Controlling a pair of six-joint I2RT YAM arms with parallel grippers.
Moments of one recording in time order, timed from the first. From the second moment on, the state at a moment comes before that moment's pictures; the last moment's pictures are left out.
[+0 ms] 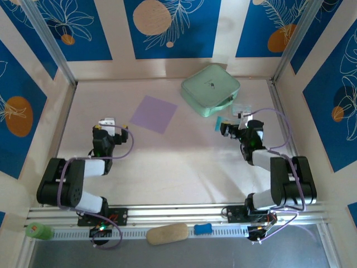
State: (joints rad) left arm -0.08 1.41 0.34 0.79 -0.13 0.05; right arm 0.01 1.38 0.48 0.47 -0.15 0.11
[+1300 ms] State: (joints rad) left arm -0.25 2.08 1.53 -0.36 0.40 -0.42; right arm 0.17 1.30 0.72 -0.26 -0.52 0.85
